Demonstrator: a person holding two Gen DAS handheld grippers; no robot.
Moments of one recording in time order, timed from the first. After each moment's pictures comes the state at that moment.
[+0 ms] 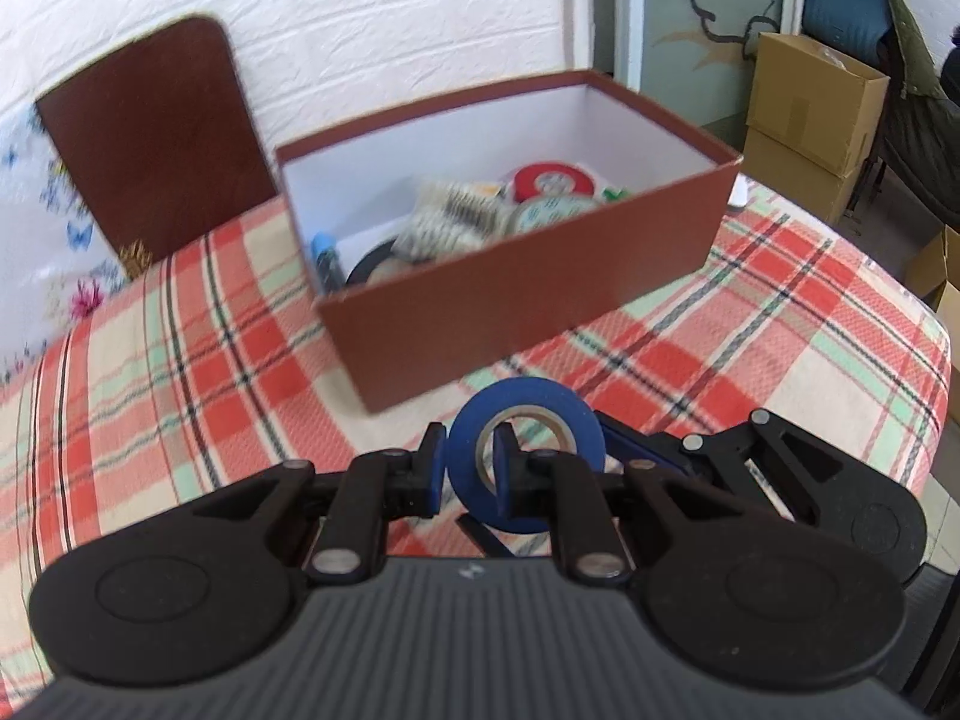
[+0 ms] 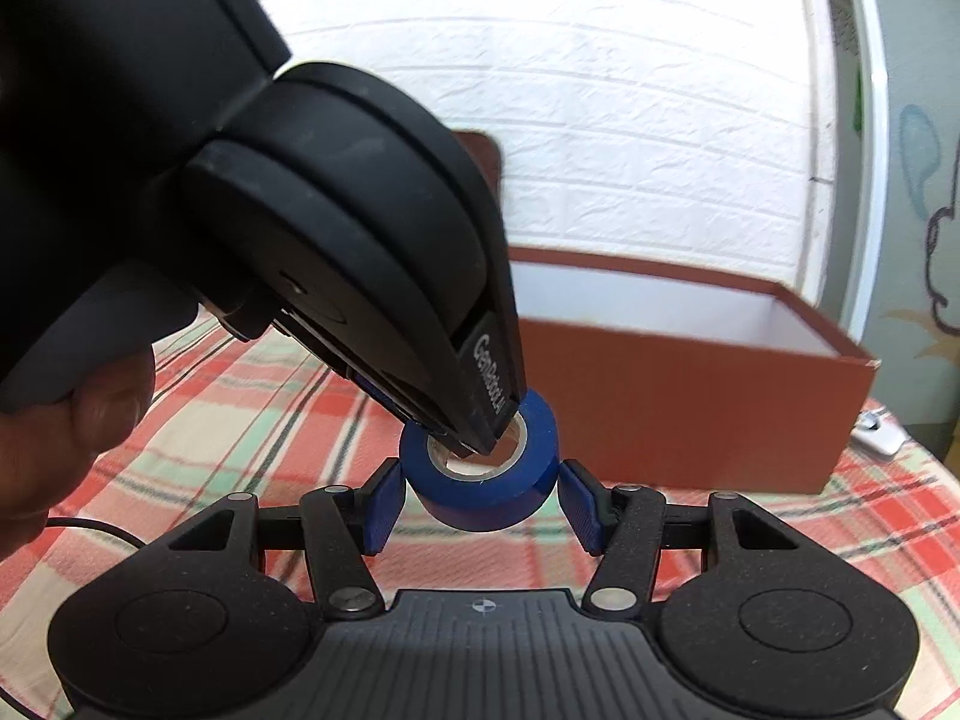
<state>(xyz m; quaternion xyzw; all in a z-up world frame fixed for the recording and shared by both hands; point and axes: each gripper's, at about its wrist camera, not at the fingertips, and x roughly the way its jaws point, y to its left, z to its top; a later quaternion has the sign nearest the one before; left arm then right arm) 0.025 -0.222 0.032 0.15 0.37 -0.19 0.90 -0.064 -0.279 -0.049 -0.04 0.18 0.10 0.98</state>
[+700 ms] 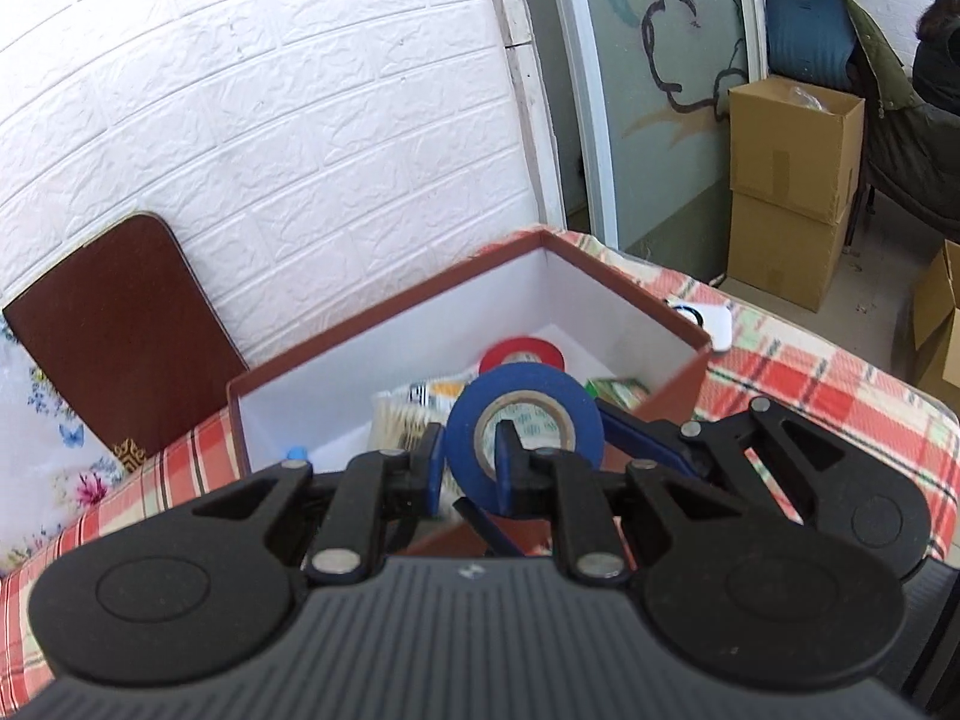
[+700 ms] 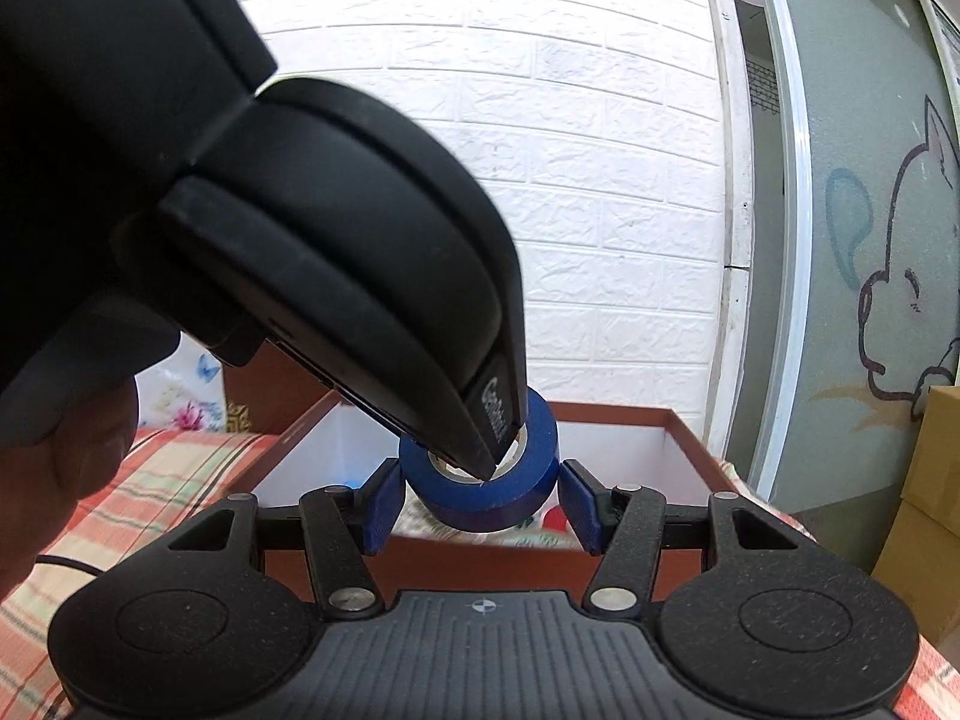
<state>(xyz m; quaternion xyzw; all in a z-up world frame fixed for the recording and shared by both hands) 0.069 -0.300 0.089 0.19 0.27 -0.21 0.92 -0.014 -0.343 0.012 -0.02 0.09 0.04 0.99</state>
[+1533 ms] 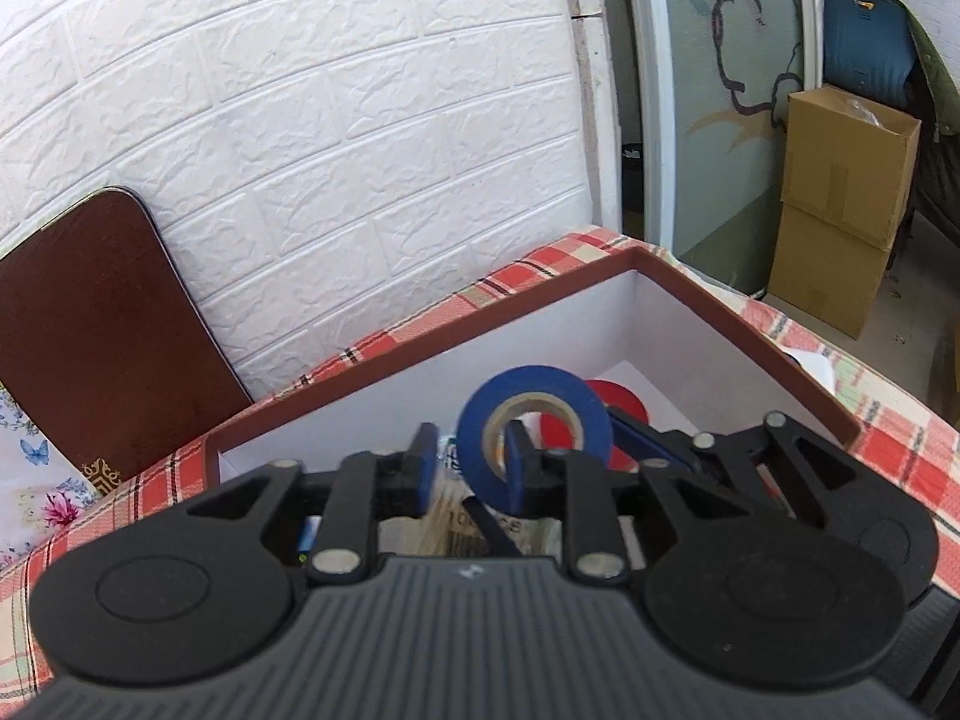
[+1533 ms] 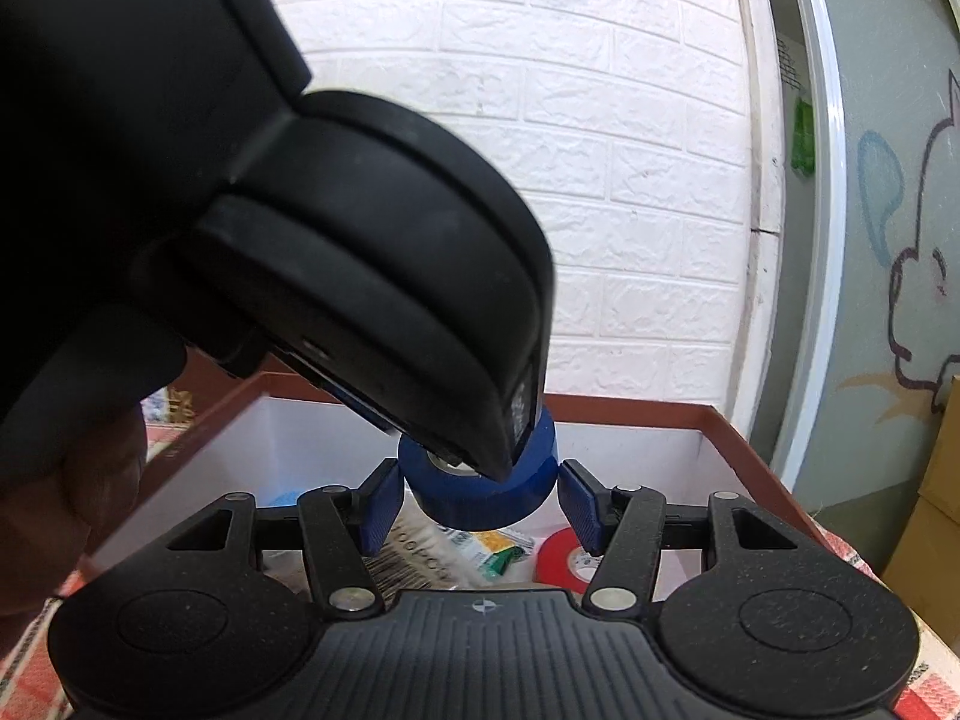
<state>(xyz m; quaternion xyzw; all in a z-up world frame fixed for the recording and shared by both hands) 0.171 -0.311 0.058 0.17 0.29 -0.18 0.92 0.072 -0.350 0.025 -0.03 0.13 0.03 0.99</state>
